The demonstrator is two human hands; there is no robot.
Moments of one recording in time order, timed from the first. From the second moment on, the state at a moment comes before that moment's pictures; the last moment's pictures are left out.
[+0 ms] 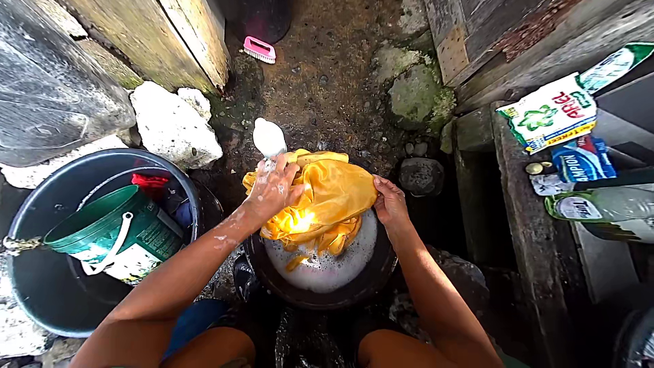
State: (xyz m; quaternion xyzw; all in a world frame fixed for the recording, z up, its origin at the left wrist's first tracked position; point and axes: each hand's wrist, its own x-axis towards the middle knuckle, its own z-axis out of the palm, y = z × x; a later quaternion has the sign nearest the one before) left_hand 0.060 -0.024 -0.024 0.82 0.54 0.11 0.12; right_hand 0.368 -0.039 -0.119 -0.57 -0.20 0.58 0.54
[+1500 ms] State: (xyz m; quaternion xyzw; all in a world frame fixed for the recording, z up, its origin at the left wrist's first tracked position) left_hand -0.006 -0.066 -0.098 0.46 0.73 0.36 0.34; right_hand 0.382 -0.055 -0.093 -0.66 -0.48 0.45 0.37
